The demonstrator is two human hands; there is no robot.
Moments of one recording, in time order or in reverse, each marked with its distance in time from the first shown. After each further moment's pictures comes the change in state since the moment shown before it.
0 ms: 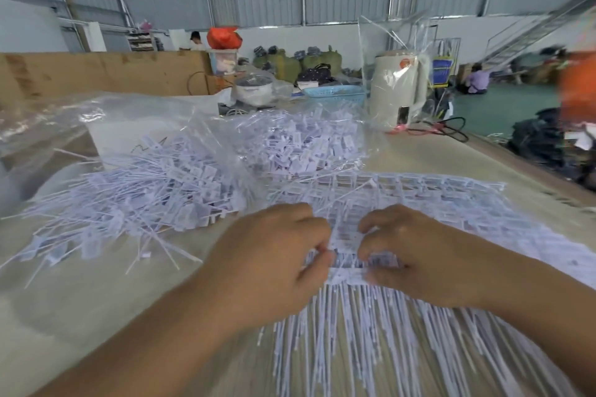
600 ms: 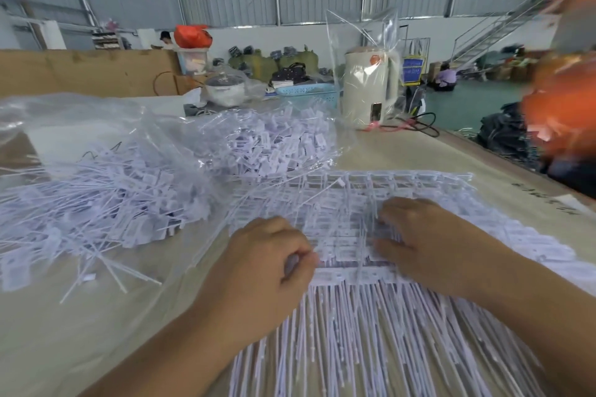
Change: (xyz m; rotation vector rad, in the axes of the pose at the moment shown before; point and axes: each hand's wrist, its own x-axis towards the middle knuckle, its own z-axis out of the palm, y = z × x) left_hand 0.015 -0.001 0.059 -0.272 0.083 -0.134; right_hand -0.018 0.035 0.004 -0.025 0.078 0.388
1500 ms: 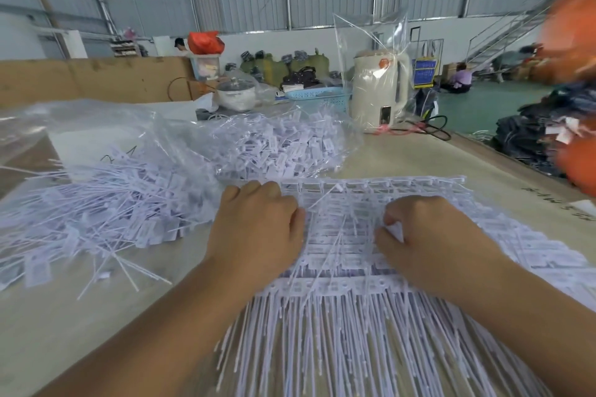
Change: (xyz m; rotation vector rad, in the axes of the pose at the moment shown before) left_hand 0.038 -0.006 -0.009 0.493 0.138 -0.030; right_hand 0.001 -0.014 0.000 0.044 0.303 0.093
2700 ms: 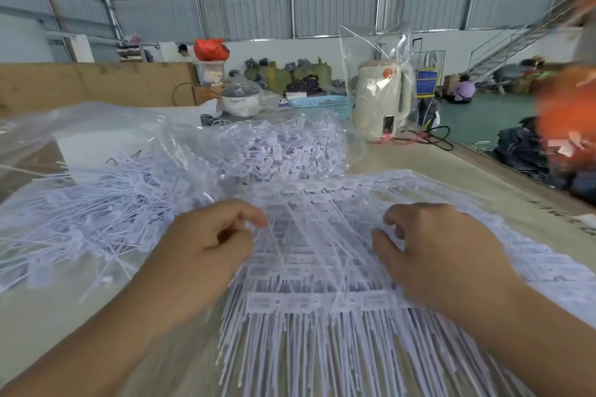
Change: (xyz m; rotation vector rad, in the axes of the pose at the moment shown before) left_hand -0.036 -0.042 -0.040 -0.842 -0.148 -0.351; right_hand -0.006 -0.017 -0.005 -0.140 0.081 0.003
